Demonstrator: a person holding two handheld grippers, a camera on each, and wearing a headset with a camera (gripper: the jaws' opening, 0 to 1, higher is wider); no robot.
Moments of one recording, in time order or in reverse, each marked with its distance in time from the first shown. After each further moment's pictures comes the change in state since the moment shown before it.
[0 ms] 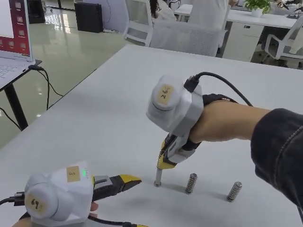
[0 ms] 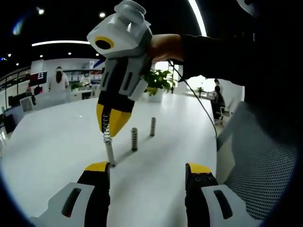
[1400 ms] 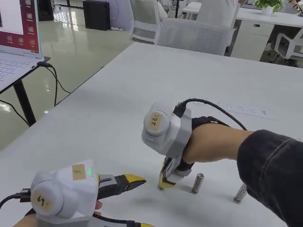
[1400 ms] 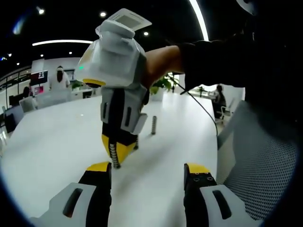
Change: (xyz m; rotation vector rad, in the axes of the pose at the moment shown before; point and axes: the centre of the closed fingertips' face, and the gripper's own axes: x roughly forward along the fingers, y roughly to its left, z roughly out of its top) left arm -0.002 0.001 -0.004 -0.002 0.007 0.009; right arm 0.055 0.019 -0.017 0.011 0.088 0.073
